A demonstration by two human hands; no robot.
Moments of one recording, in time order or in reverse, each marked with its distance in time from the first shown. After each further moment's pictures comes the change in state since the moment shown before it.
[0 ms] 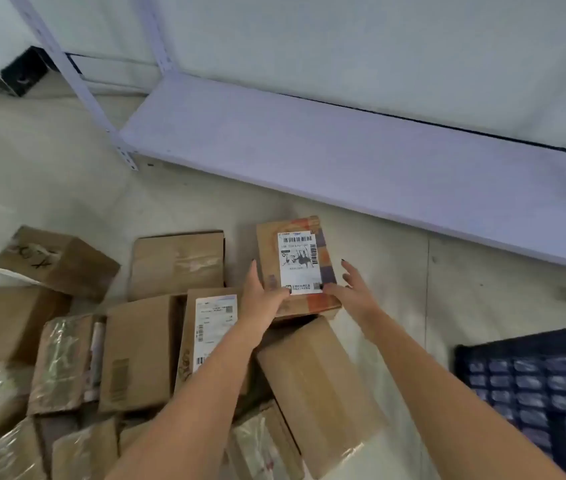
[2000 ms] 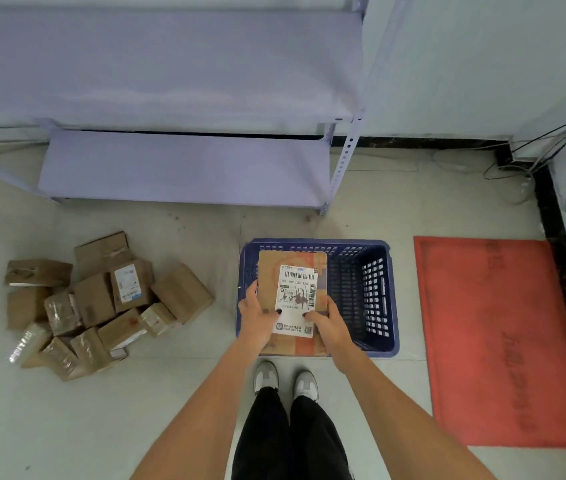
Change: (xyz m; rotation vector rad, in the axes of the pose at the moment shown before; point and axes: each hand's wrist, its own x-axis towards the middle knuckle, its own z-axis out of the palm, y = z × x) left_hand -0.538 0.259 0.254 0.203 -0.201 -0.114; right_hand -0.512 -0.048 -0.423 0.410 0.141 0.332
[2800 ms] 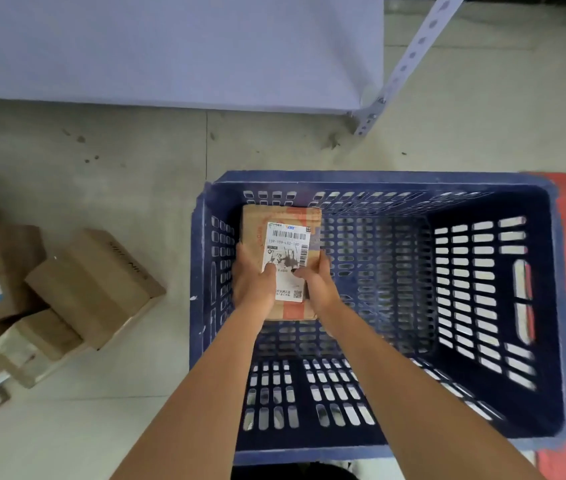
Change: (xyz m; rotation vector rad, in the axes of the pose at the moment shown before) left_hand 0.339 -0.192 0.093 0.199 0.041 -0.183; right_hand 0.416 0.166 0.081 0.029 -0.003 0.113
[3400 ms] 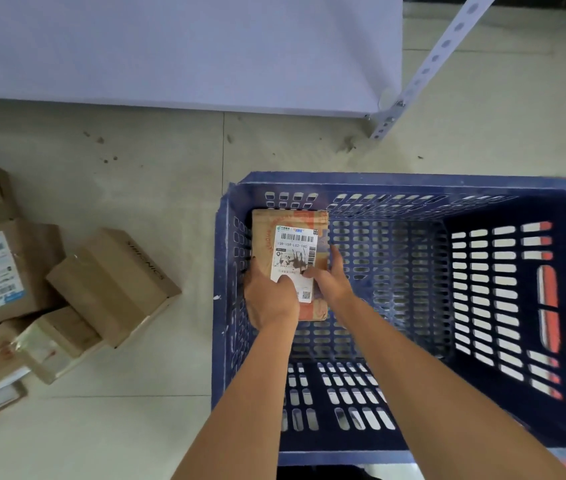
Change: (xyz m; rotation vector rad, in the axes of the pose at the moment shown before) left_hand -0.017 -0.005 -0.001 -0.015 0.230 -0.014; right_hand 0.005 -0.012 0.007 -0.065 0.019 -0.018
